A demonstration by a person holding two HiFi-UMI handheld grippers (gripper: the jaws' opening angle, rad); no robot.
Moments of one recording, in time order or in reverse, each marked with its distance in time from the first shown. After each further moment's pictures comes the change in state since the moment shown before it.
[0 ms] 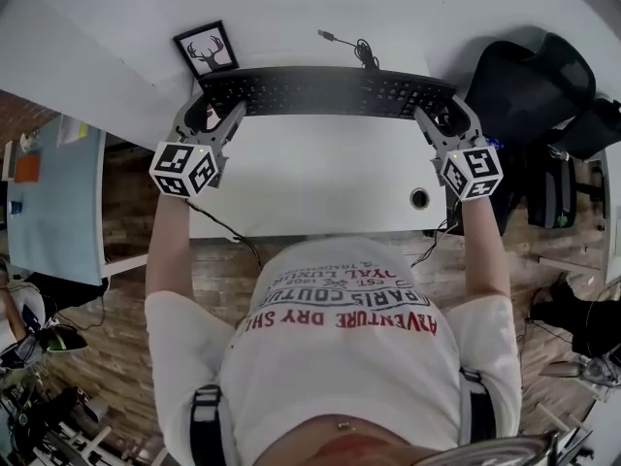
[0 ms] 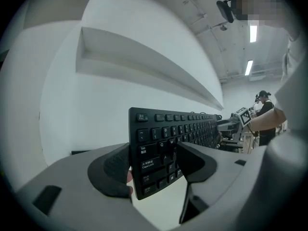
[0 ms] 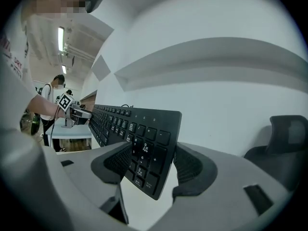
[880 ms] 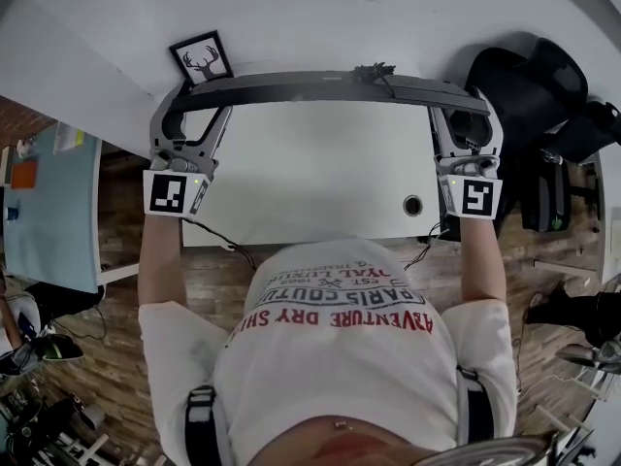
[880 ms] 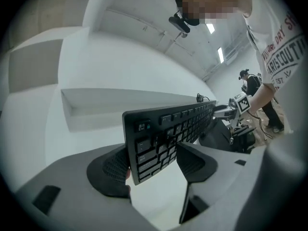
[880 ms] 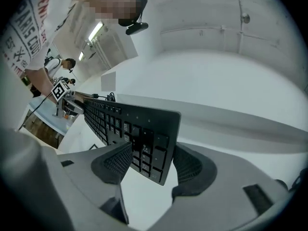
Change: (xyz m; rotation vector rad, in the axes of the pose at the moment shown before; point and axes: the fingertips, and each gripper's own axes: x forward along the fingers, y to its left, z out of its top) left arm -0.033 -0.025 0.095 0.383 -0.318 0.061; right arm -0.046 0.002 0.114 -0.381 -0.407 -0.225
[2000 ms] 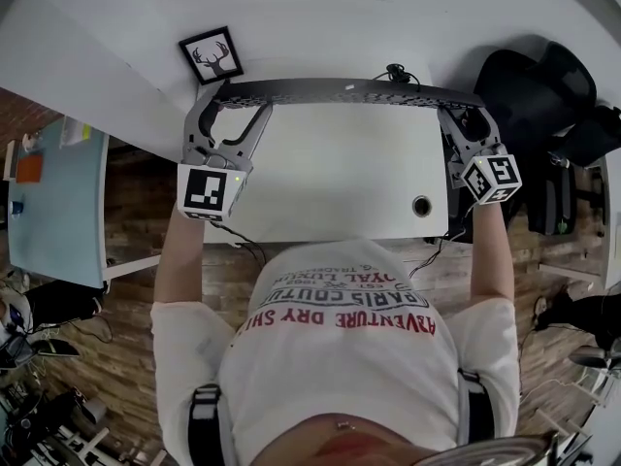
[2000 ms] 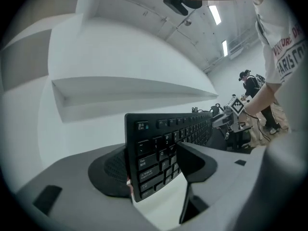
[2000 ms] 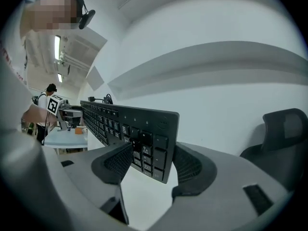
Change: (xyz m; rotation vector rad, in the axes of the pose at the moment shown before) left arm 0.018 -0.041 -0.007 -0.016 0.131 -0.020; right arm -0.008 0.003 -0.110 0.449 0.325 0.156
